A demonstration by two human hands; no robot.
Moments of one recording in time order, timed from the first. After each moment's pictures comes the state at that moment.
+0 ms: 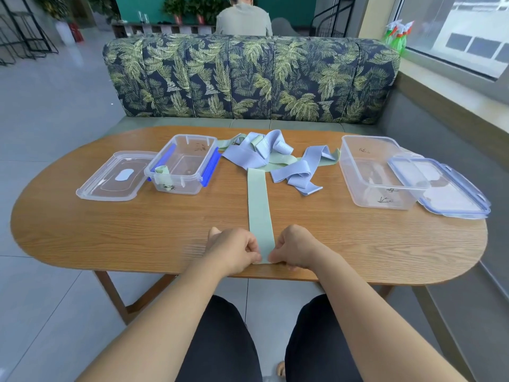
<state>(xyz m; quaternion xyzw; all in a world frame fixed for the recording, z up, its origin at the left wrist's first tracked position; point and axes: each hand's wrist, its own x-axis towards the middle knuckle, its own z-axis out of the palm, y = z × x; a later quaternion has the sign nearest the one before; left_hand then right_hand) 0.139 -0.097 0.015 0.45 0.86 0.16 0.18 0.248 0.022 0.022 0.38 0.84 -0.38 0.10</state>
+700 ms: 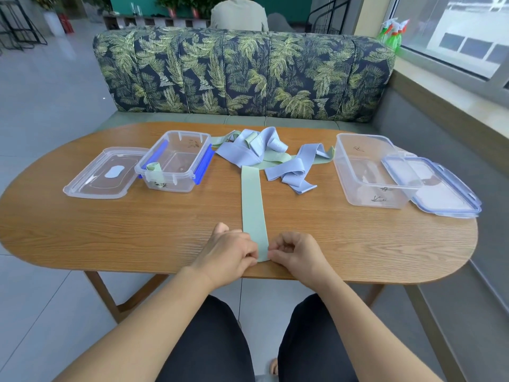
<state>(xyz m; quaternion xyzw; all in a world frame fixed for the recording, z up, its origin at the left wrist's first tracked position) 0.136 -0.104 0.000 0.64 0.76 0.14 0.03 0.280 0.017 -0.014 0.33 0.80 -0.49 -0.14</state>
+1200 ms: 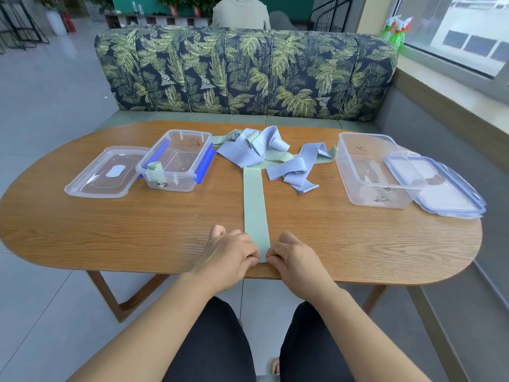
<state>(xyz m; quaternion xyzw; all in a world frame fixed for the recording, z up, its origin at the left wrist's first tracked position) 0.142 -0.109 -0.003 0.62 0.77 0.15 0.03 0.282 0.009 -0.027 0.20 0.93 -0.26 -0.17</state>
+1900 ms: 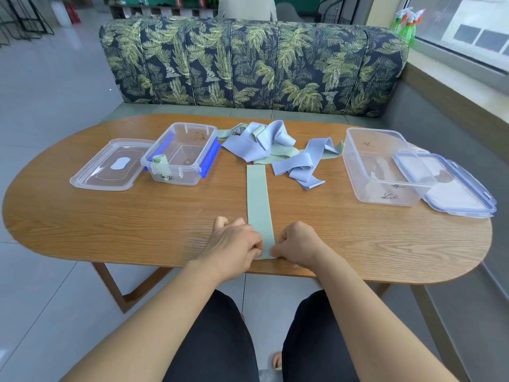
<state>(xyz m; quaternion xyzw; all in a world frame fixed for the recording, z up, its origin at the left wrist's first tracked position) 0.142 -0.104 0.009 0.59 0.79 0.12 0.06 0.250 0.023 0.013 0.40 0.83 -0.38 0.06</state>
